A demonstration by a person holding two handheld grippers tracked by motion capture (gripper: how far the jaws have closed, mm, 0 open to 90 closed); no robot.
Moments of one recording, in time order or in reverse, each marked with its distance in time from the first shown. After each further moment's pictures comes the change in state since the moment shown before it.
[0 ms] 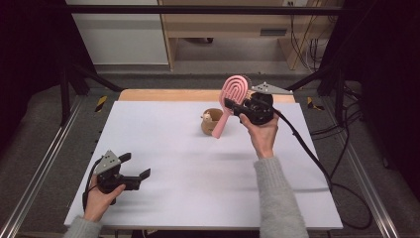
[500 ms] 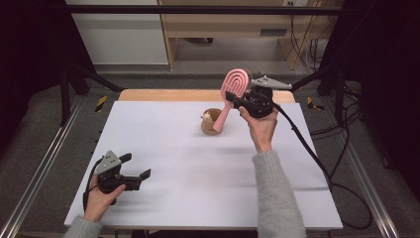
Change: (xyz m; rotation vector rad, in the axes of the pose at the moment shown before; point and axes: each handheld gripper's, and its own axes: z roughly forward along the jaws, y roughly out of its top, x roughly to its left) left arm 0.001 -0.002 0.002 0.007 -0.003 -0.002; right arm -0.008 0.011 0.010 -0.015 -0.051 -0.002
